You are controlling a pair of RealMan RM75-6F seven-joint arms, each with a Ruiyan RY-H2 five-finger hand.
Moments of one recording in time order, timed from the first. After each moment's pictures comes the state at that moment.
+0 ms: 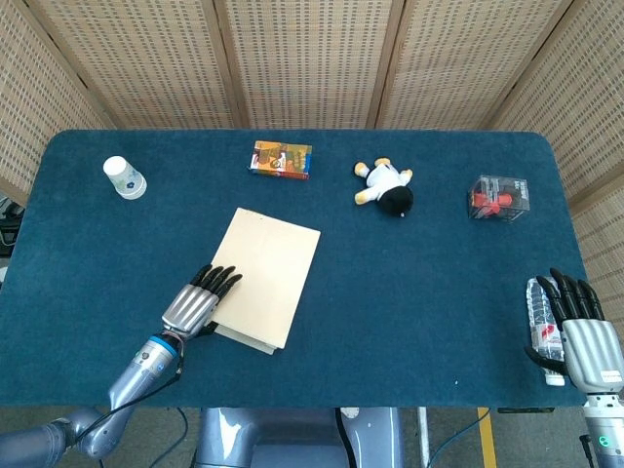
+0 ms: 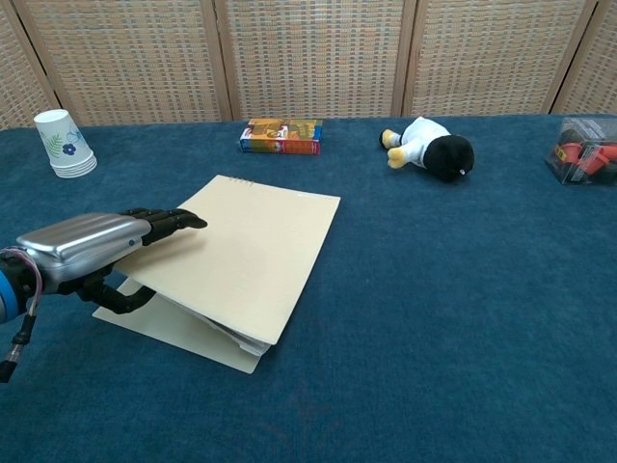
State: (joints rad) left arm -0.52 -1.60 -0.09 -1.41 1.39 0.96 0.30; right arm 0.08 -1.10 0.07 -1.61 -1.53 1.50 0.04
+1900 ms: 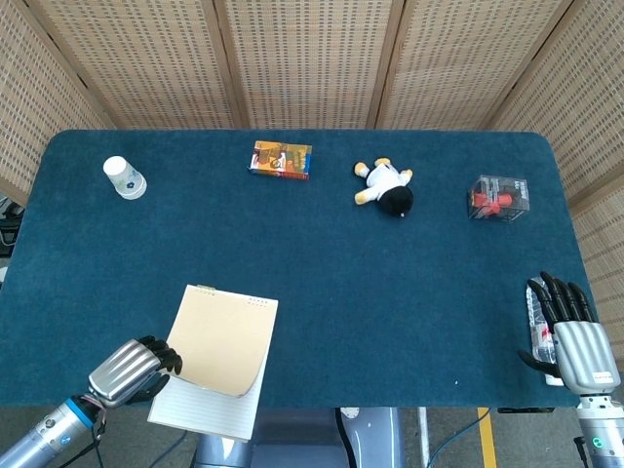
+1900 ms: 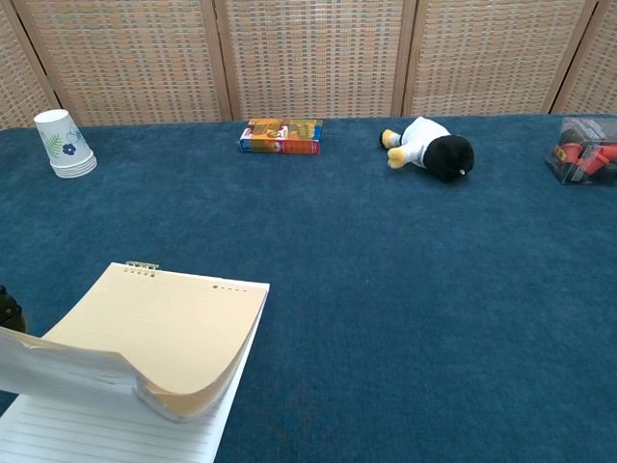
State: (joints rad) left arm -0.40 -1.16 0.28 -1.65 1.82 1.25 -0.03; right arm 0.08 -1.11 0.05 -1.62 -1.54 1.49 0.03
